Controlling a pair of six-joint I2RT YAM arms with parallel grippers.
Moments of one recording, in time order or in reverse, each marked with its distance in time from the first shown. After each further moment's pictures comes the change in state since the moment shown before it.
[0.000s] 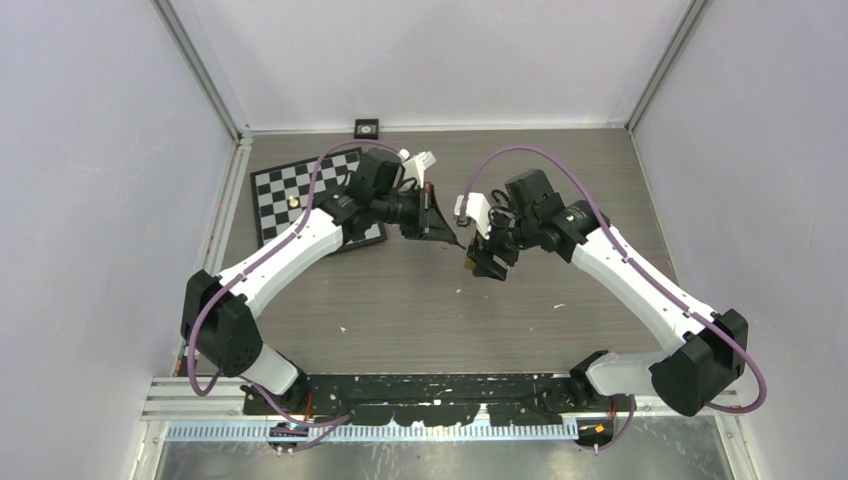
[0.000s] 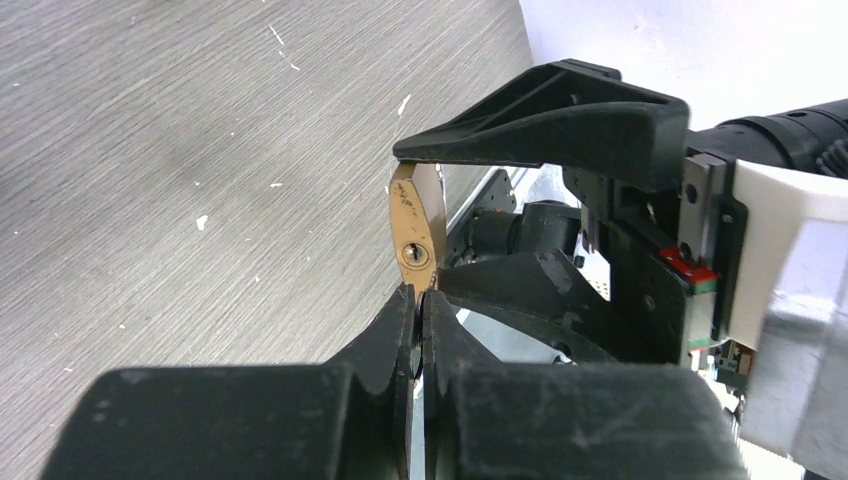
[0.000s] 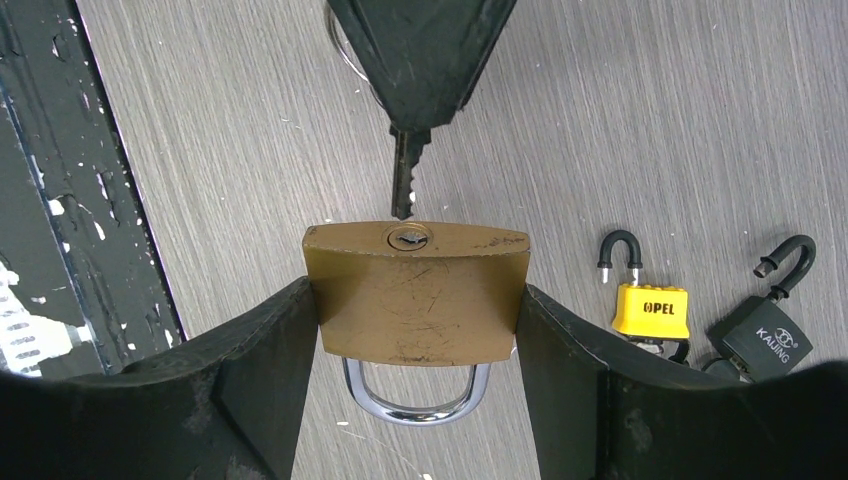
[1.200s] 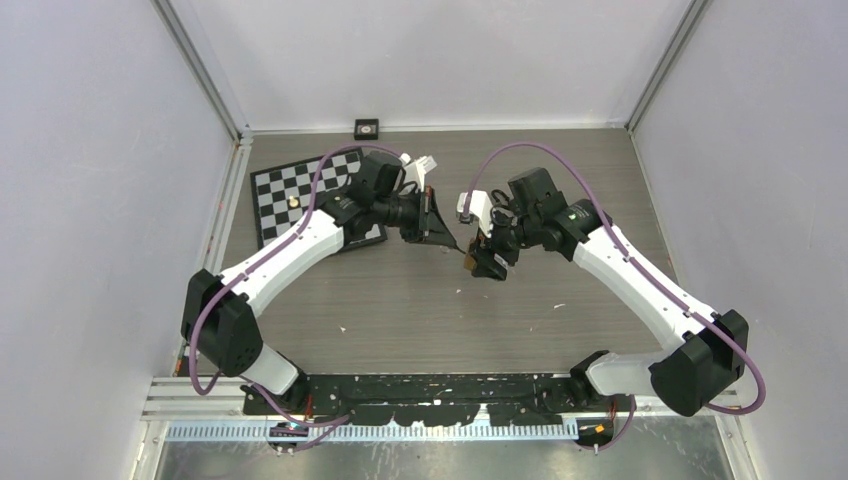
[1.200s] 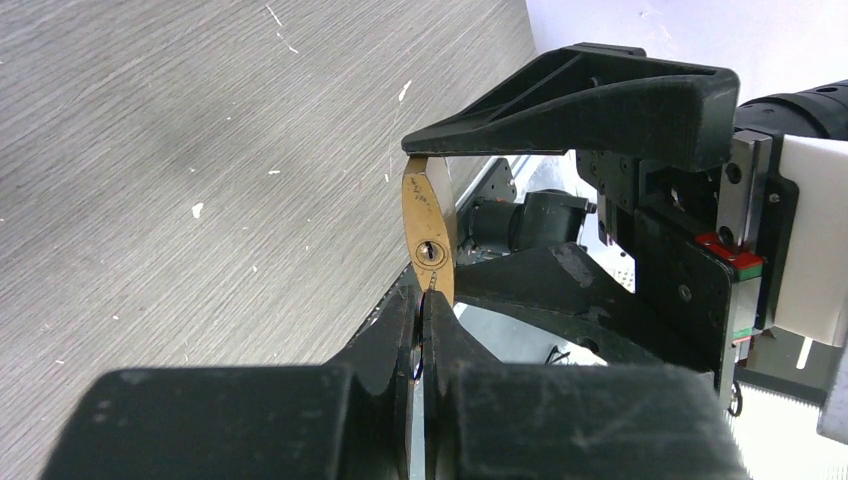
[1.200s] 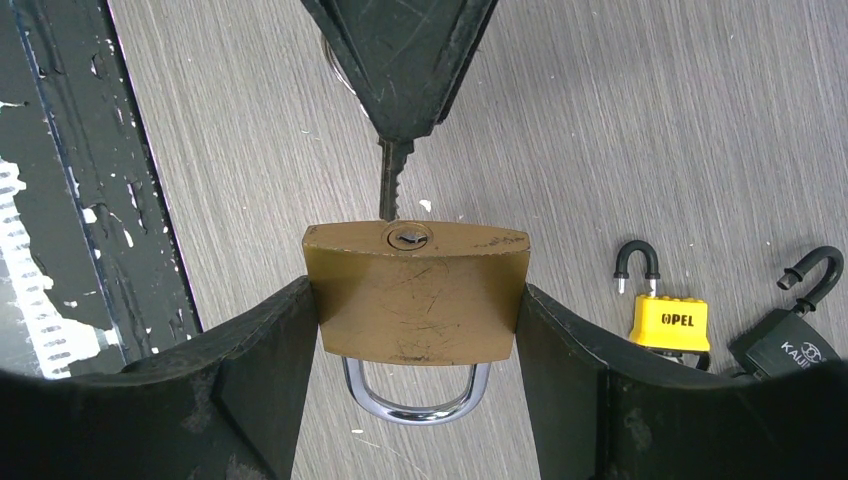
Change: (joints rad) left arm 0.003 -0.008 -0.018 0.000 0.018 0.000; right arm -0.024 0.000 0.000 0.000 -0.062 0.013
